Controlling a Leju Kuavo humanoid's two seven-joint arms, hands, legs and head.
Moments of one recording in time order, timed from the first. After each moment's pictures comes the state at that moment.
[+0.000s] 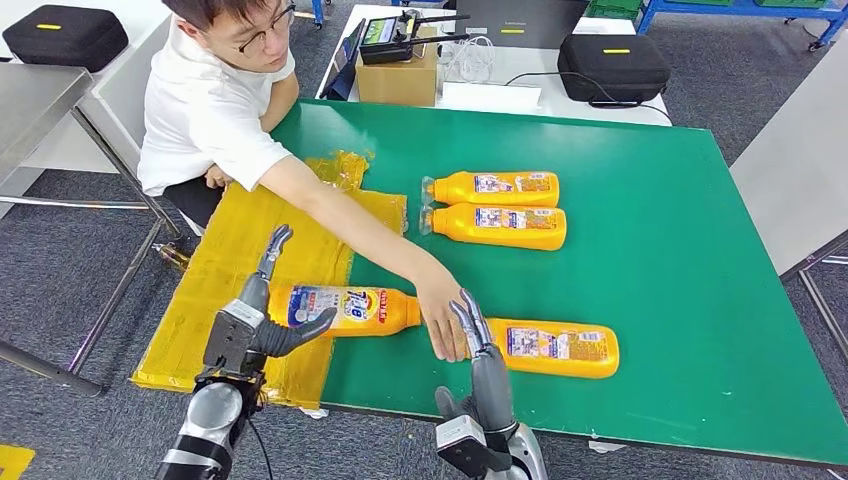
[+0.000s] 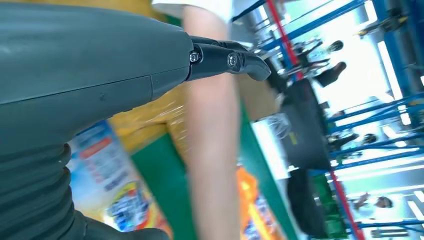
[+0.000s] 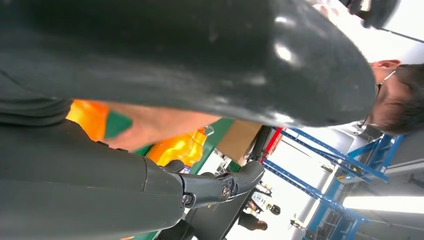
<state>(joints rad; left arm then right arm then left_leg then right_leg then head) -0.09 -0.10 -0.12 -1.34 -0.32 0.09 -0.48 -0.02 0.15 0.56 -1.17 0.49 -0.49 -0.70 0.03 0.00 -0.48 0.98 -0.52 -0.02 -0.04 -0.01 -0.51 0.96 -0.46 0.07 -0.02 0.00</state>
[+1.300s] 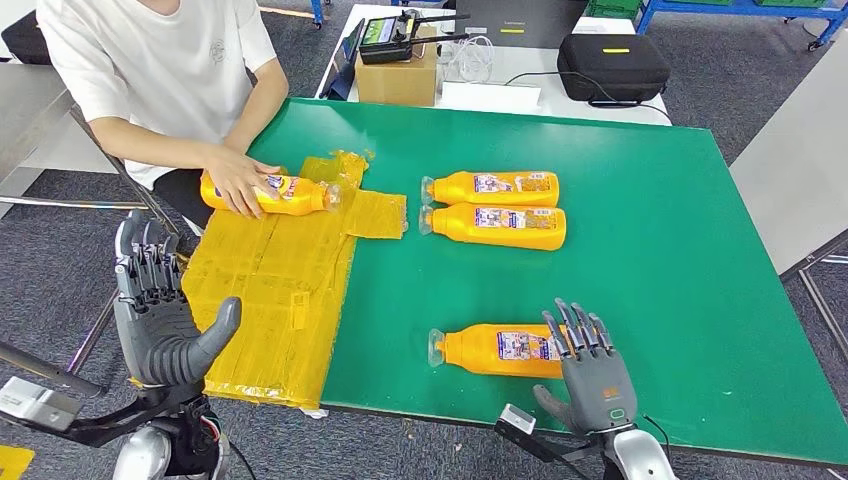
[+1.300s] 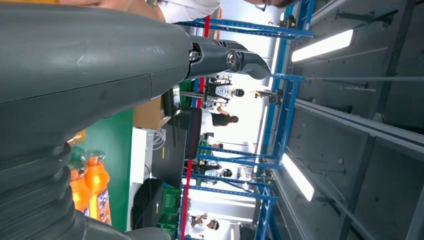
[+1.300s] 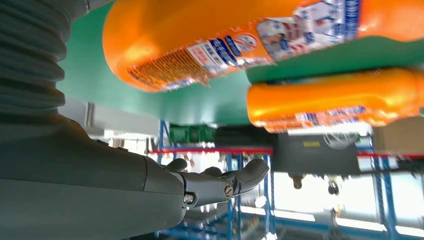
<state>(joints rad) 0.14 -0.21 -0.06 -1.84 0.11 -0.01 -0.56 0.10 -0.20 0.35 -1.48 1.34 -0.37 -0.06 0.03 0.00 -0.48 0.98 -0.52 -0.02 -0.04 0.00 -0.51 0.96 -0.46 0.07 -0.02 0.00</state>
